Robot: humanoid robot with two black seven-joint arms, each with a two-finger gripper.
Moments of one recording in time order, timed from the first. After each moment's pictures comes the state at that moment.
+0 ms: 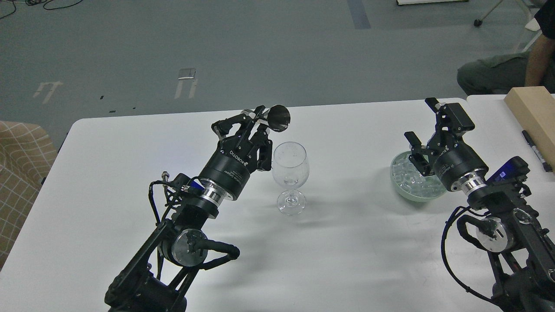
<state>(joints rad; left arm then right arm) -0.17 -0.04 -1.09 -1.50 0.60 -0.08 -0.12 0.11 -0.08 1.52 1.33 -1.04 0.27 0.04</state>
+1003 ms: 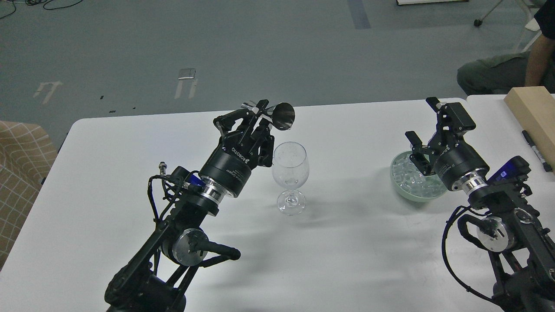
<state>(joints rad) -0.19 -0.04 -1.09 -1.50 0.70 -0.12 -0.15 0.11 -0.08 1.52 1.33 -1.03 0.27 0.04</state>
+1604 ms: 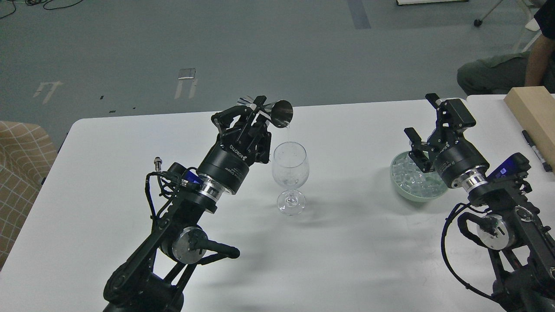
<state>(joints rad) -0.19 -0.02 -1.09 -1.49 0.75 -0.12 -0.18 0.12 -0.08 1.52 1.34 -1.03 0.28 0.04</state>
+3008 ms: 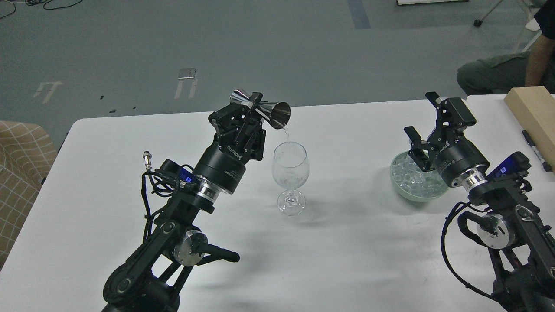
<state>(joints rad) -0.19 -0.02 -1.09 -1.47 0.91 -0.11 -0.27 0.12 -0.08 1.53 1.35 -1.03 0.28 0.04</state>
